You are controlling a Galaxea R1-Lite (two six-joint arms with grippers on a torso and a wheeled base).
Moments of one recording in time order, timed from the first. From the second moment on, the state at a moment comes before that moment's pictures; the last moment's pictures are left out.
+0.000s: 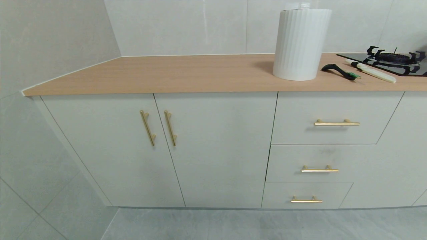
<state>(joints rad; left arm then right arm) 0.00 0.00 0.00 -0.01 -0.01 0.03 0.02 0.35 -0.24 0.01 0.02 -0.03</state>
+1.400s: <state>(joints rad) 0.00 0.00 0.00 -0.01 -0.01 0.03 -0.03 2.20 -0.78 -0.85 0.02 -0.06</state>
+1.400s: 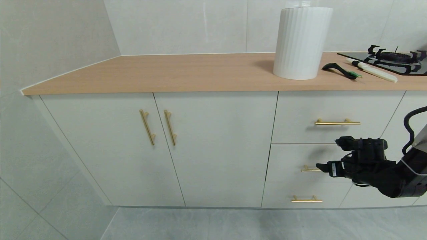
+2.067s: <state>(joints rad) 0.00 0.00 0.00 -0.01 -0.01 0.03 -0.04 2.37 -0.83 -1.03 -0.04 -0.07</state>
